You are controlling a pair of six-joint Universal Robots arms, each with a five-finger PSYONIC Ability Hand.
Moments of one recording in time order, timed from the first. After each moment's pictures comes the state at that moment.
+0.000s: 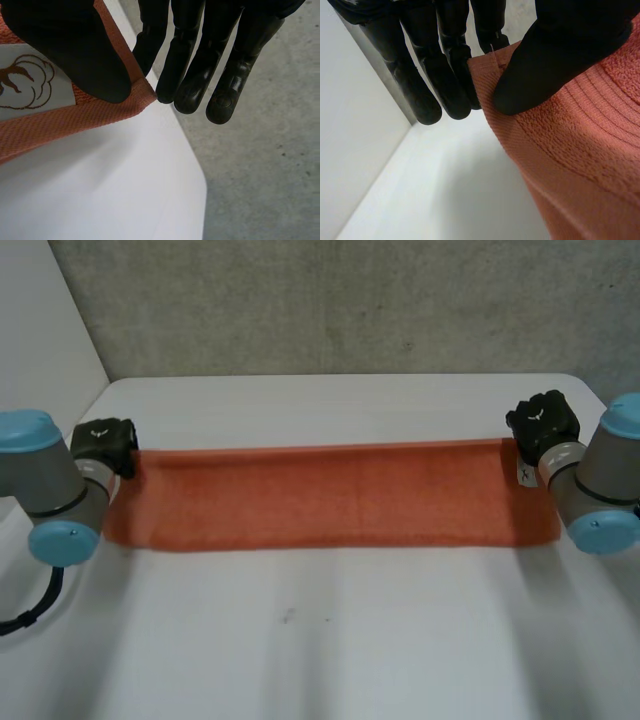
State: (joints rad) left arm 4.61 -2.42 -1.15 3.44 -1.58 3.36; right arm 1.71 -0.67 1.03 -0.27 1.46 2.31; left_hand 1.20 1.22 1.22 1.22 1.04; right_hand 0.98 1.18 1.19 1.19 1.00
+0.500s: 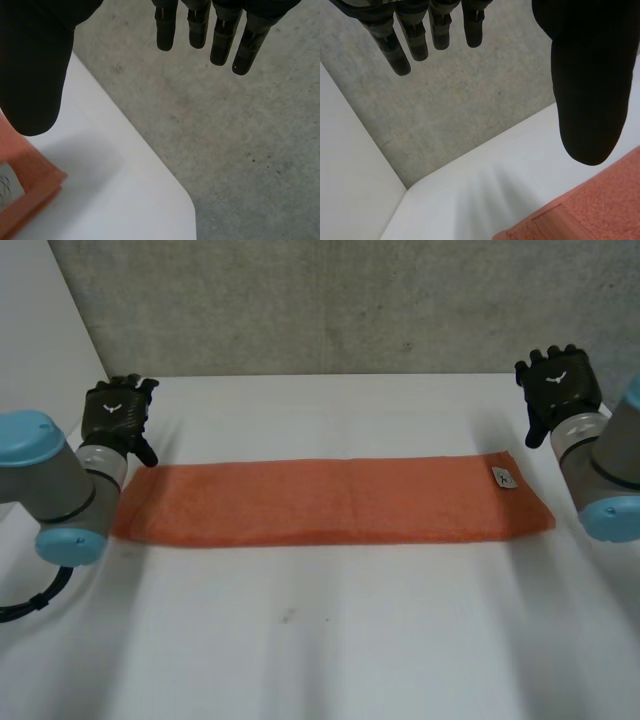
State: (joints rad) left arm 4.56 -2.28 -1.32 3.64 -1.51 3.35; right arm 1.73 -0.92 1.19 -0.30 1.50 2.56; left_hand 0.19 0.17 0.17 0.17 0.03; right_hand 0.21 0.22 0.22 0.23 0.07
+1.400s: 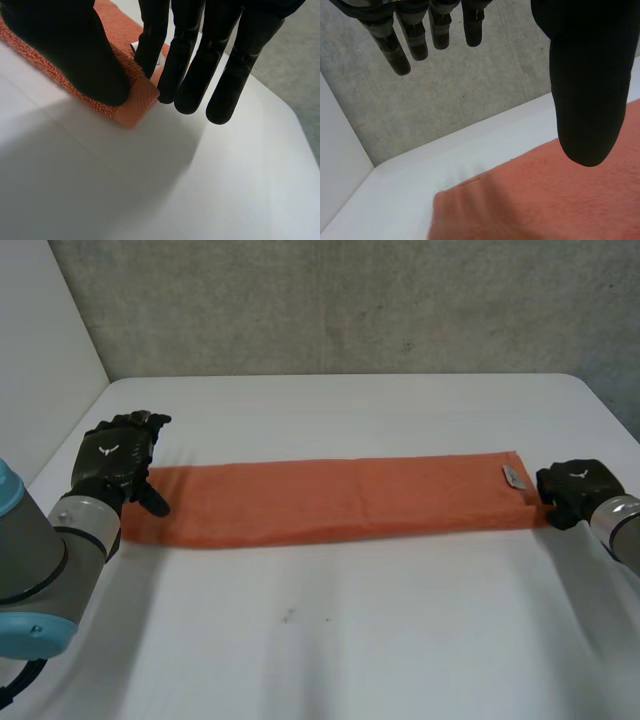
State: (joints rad) left arm 4.51 -1.87 -1.82 3.63 -1.51 3.23; right arm 1.51 -0.90 1.45 -0.16 1.26 2.60; left_hand 0.18 0.16 0.17 0.17 0.03; right_hand 0.95 1.18 1.18 1.19 0.96
